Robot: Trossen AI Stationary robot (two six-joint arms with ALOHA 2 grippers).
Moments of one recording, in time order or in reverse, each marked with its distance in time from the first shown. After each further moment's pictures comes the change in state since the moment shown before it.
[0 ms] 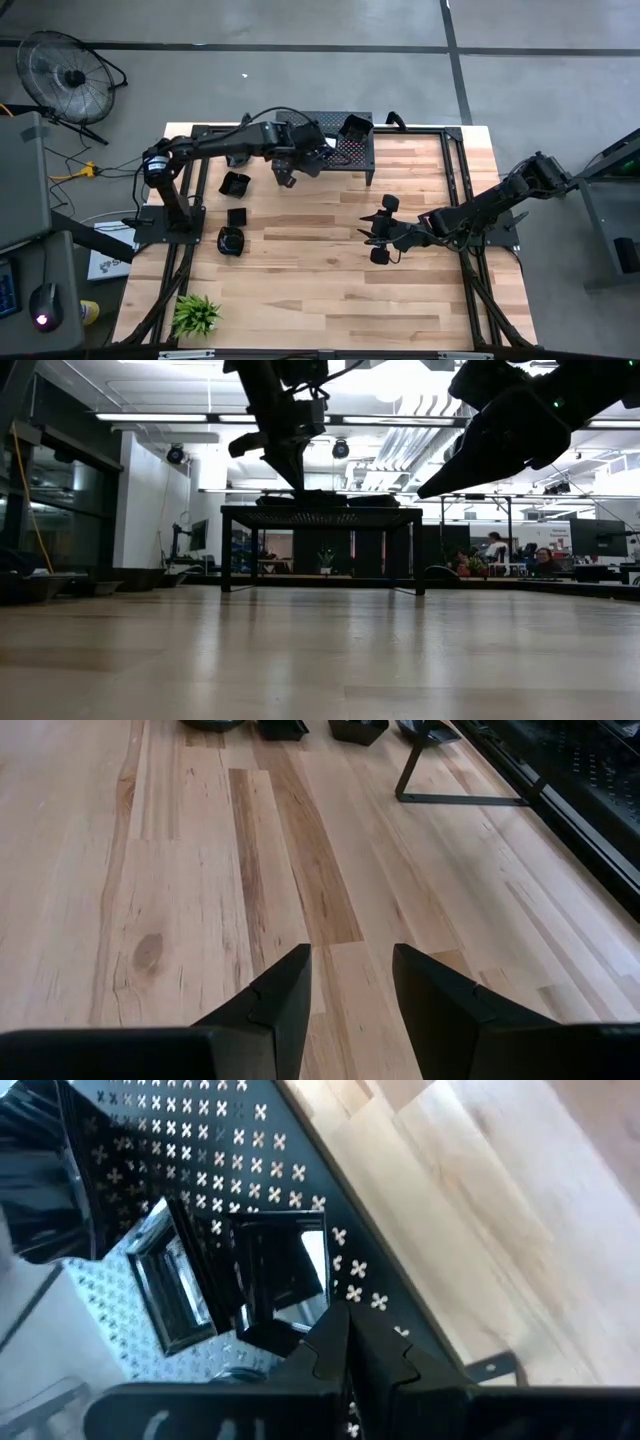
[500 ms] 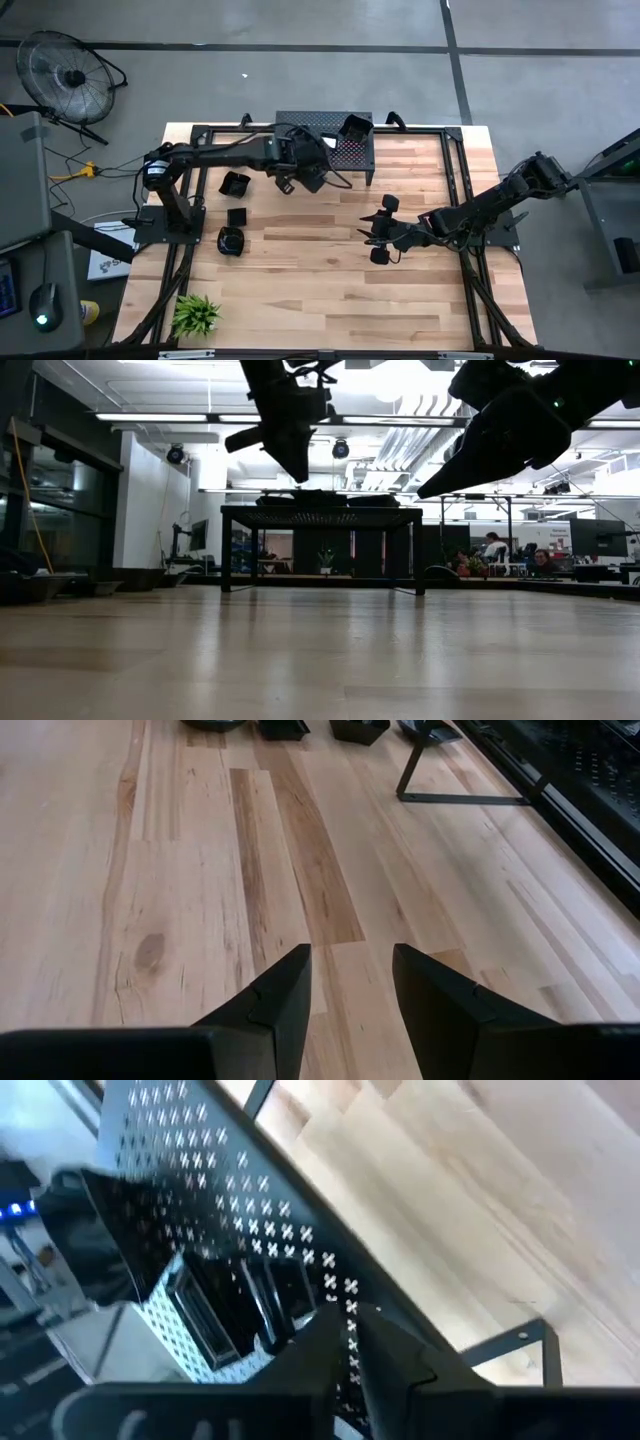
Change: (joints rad) left arm -0.115 0.000 0.000 -0.002 -0.194 0.110; right arm 0.000 0.000 0.000 0.000 -0.003 0.002
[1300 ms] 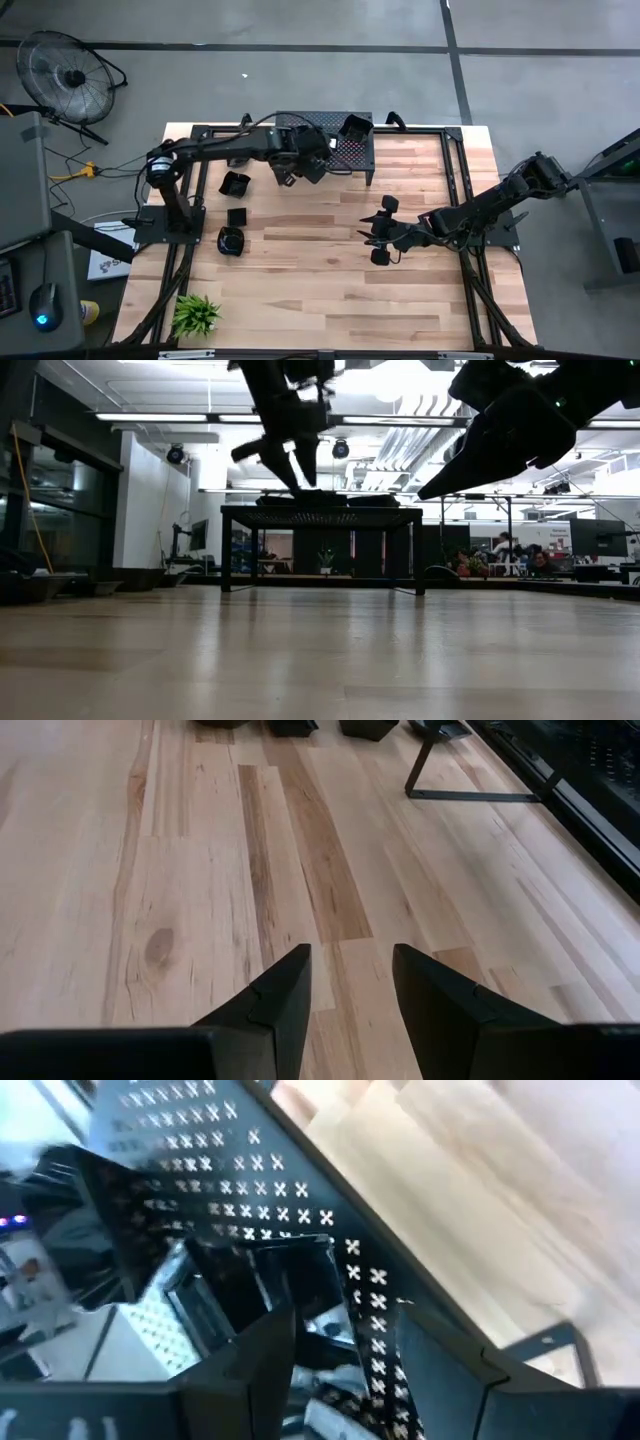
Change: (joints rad) left arm 0.088 0.021 0.002 0.038 0.091 0.069; right arm 0.000 0.000 0.000 -0.005 -0.021 0.004
